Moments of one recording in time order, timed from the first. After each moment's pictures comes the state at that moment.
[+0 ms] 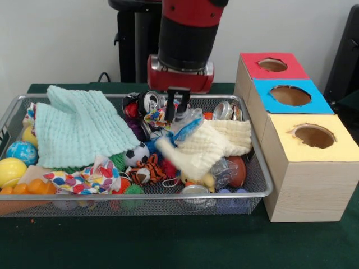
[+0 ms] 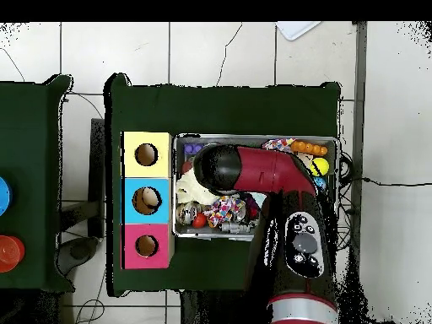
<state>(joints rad) -0.20 -0.60 -0.04 1.46 -0.14 0.72 1.57</state>
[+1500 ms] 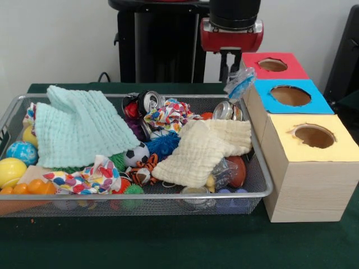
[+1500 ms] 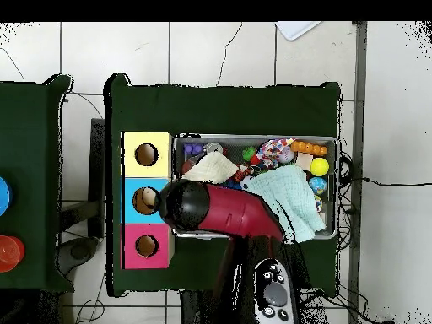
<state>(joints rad) -0.09 -0.76 -0.06 1.79 0.11 0.64 1.58</state>
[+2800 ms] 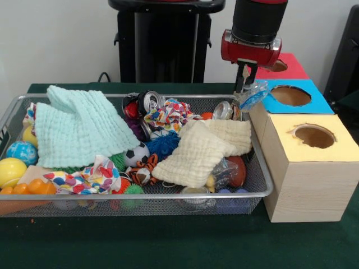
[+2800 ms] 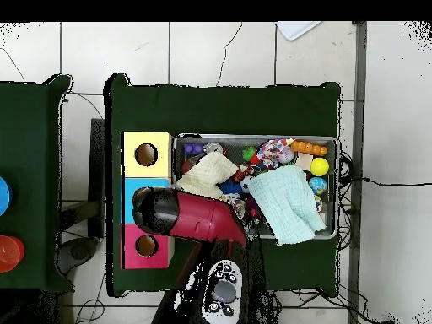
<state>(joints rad) 0.11 -0.65 -0.22 1.75 0.22 0.56 1.80</state>
